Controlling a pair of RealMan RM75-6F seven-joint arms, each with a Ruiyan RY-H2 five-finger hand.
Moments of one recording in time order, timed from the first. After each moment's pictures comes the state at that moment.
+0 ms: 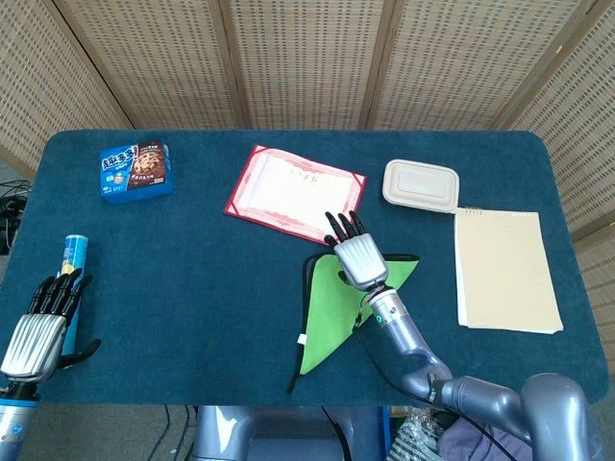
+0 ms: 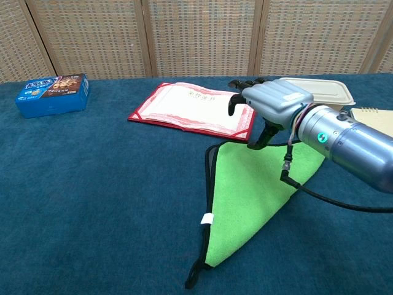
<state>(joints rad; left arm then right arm) -0.10 -1.19 0.01 -1.62 1.56 1.46 0.10 0.79 -1.80 0.24 -1.18 -1.22 1.03 -0.48</state>
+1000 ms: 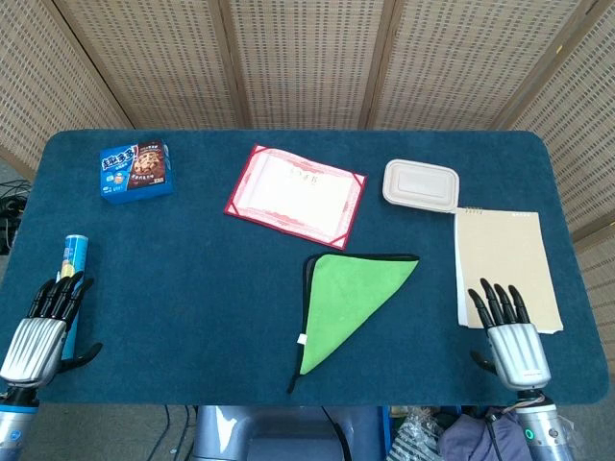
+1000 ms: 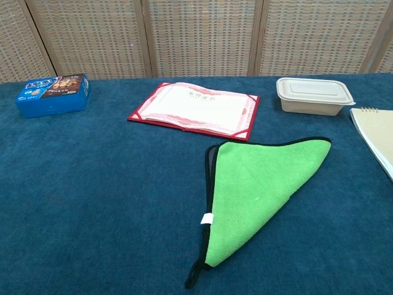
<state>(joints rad) -0.09 -1.19 0.02 -1.64 1.59 1.49 0.11 0.19 -1.34 -0.13 -1.51 -1.49 1.62 -0.30</state>
